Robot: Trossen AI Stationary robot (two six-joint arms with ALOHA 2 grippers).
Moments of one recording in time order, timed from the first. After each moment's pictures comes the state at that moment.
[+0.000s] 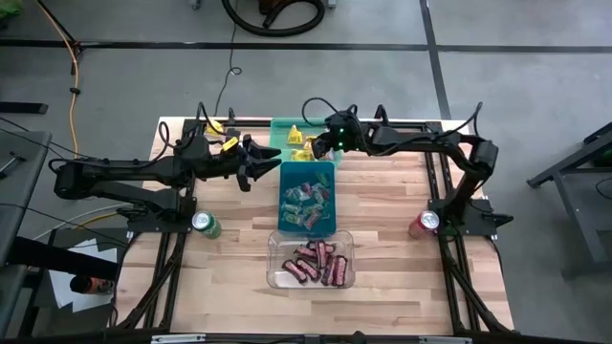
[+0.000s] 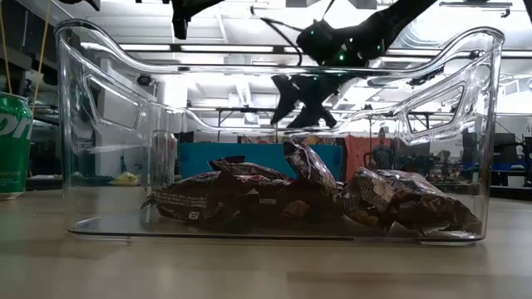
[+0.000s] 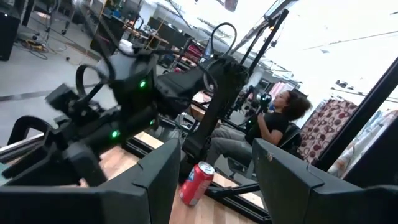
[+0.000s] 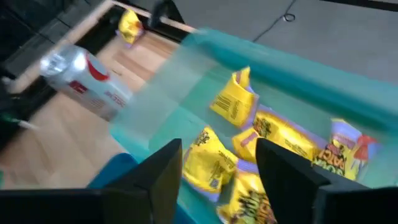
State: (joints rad) left arm 0.14 0.98 0.70 0.39 -0.01 -0.50; right arm -0.43 1.74 1.16 -0.03 0.10 0.49
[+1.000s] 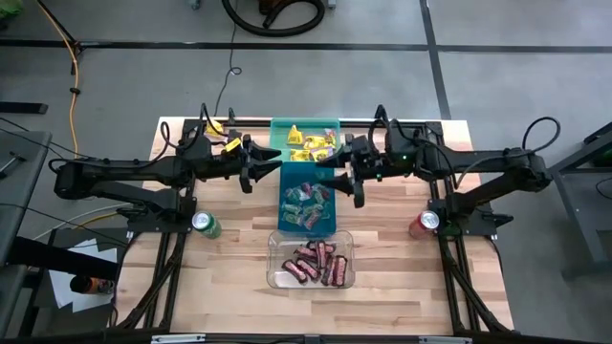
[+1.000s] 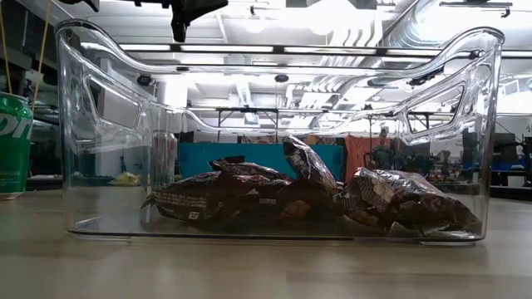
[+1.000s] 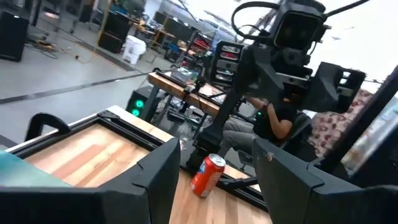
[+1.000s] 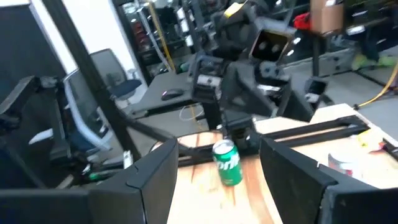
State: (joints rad) left arm 0.14 0.98 0.70 0.35 -0.02 -0.45; right arm -0.02 1.29 1.21 0.00 -0.12 0.24
